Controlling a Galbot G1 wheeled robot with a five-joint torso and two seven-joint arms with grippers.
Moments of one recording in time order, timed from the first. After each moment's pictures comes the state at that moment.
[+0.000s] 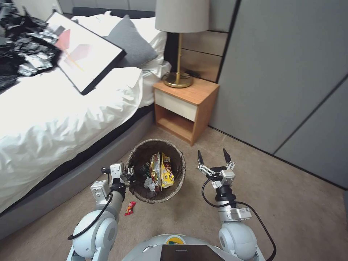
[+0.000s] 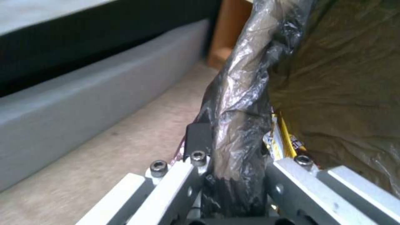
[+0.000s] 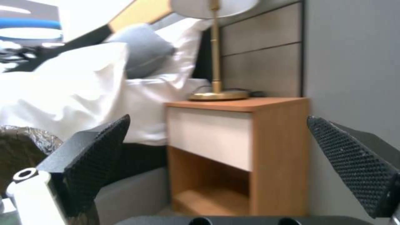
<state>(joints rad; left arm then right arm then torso) 1.66 -1.47 -0.50 -2.35 -0.35 0.52 -0.16 -1.66 1.47 0.40 2.07 0.06 0.44 0.01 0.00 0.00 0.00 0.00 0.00</state>
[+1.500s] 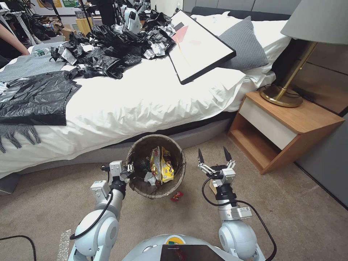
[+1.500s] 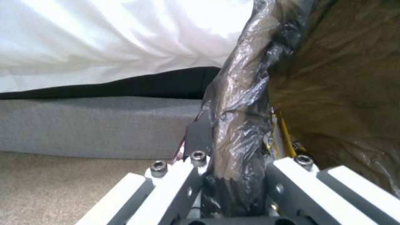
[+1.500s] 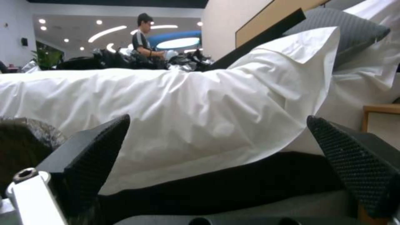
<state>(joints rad) 1.65 -1.47 -0.50 -2.33 -0.33 0.43 -0.14 -1.65 1.47 0.41 2.09 0.06 0.43 0.01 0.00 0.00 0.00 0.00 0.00</state>
